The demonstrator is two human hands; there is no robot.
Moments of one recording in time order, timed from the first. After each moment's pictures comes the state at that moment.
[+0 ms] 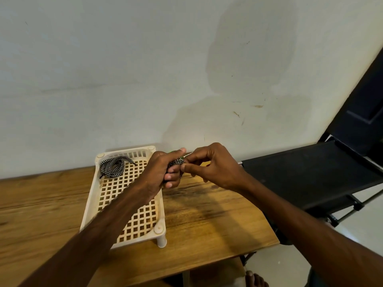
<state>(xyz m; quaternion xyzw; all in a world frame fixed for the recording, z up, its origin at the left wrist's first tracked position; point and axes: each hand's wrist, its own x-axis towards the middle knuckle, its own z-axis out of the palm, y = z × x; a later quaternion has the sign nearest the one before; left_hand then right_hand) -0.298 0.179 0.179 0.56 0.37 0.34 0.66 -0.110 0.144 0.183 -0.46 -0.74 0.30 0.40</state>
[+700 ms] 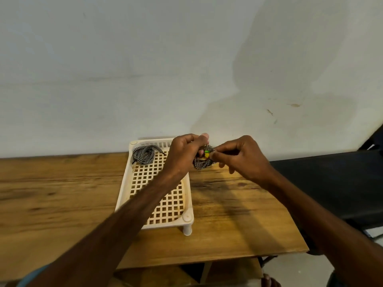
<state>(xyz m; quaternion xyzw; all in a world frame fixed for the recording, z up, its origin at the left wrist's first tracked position) -0.308 0.188 0.178 0.58 0.44 0.46 0.51 -0.121 0.157 0.183 -0.51 -0.69 0.30 0.41</state>
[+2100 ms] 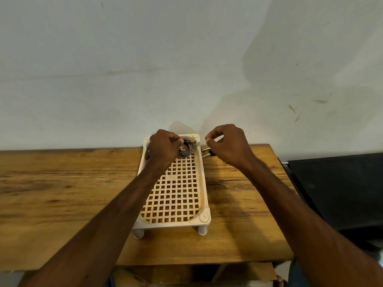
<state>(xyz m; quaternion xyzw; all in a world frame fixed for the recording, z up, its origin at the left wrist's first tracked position) -0.377 0.251 0.142 0.63 0.65 0.38 0.19 -0.189 0.215 0.170 -0.64 -0.65 0.19 0.36</state>
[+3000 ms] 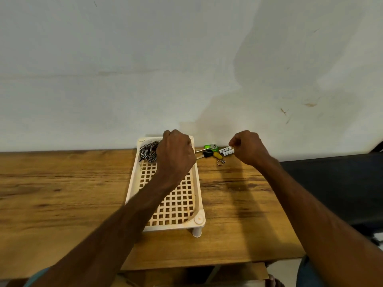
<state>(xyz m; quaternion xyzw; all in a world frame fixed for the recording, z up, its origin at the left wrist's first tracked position) -0.338 0.219 0.154 0.72 0.61 0.33 -0.01 -0.108 0.241 0.145 -0.72 -0.64 0.14 0.21</state>
